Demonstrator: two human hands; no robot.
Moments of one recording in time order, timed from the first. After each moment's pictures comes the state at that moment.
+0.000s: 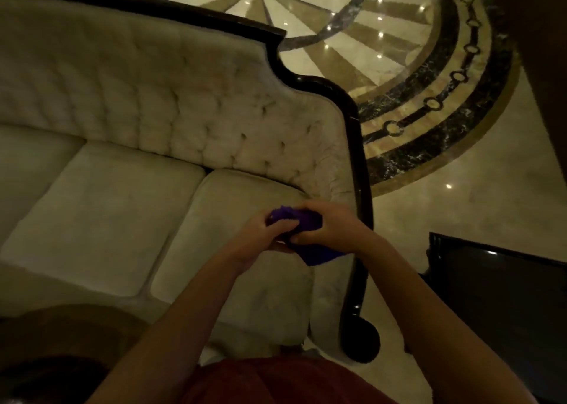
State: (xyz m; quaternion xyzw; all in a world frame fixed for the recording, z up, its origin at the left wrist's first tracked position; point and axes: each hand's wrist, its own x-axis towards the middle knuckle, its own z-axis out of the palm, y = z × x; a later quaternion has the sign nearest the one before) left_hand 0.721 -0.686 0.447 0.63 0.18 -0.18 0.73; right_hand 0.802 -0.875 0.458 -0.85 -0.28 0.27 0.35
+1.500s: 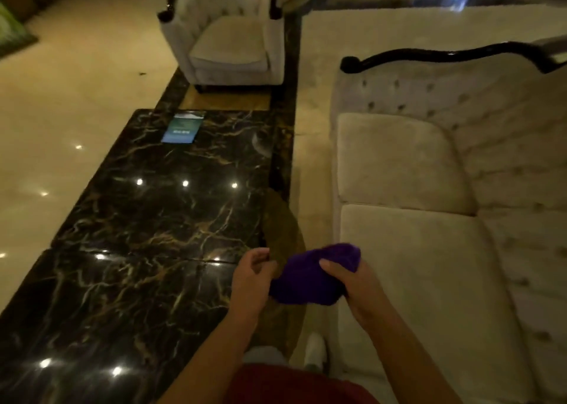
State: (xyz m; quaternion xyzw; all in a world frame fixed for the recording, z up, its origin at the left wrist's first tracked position) left_hand 0.332 -0.154 0.431 0.29 0.72 0.40 0.50; right_hand 0.533 -0.131 0.426 -0.57 -0.32 0.66 0.38
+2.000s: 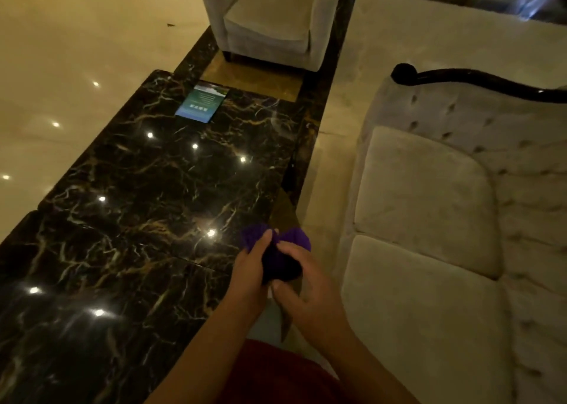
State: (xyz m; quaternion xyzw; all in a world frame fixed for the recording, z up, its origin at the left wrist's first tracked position) left_hand 0.300 0.007 0.425 -0.05 0.57 0.57 0.60; right_hand 0.435 -0.002 0.450 -0.46 -0.67 0.52 0.25
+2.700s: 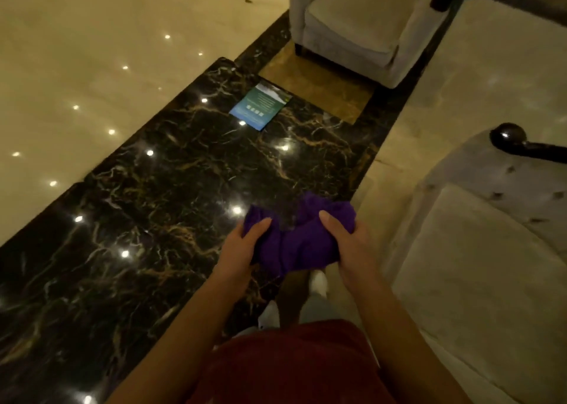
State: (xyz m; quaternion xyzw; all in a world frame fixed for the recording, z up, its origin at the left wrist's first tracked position) left_hand 0.125 0.184 0.410 -0.07 0.60 0.61 0.51; right_hand 0.284 0.302 0.428 -0.49 -0.41 0.73 0.25
